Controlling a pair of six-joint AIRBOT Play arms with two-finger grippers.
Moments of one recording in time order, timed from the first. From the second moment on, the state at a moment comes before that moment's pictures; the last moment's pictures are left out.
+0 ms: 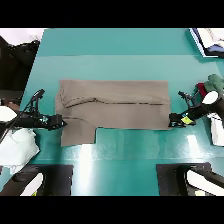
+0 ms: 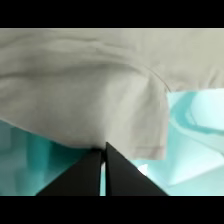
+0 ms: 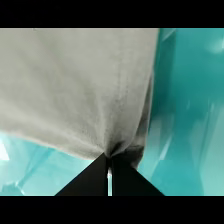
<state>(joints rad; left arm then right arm) 0.05 -0.82 0.63 1.00 -1.18 -1.45 -0.16 -1.18 0.79 -1.27 1.32 1.44</state>
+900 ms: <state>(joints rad) -0.10 -0.87 0.95 1.14 -0.97 -1.44 -0.25 -1.12 1.18 -1.21 1.32 1.44</state>
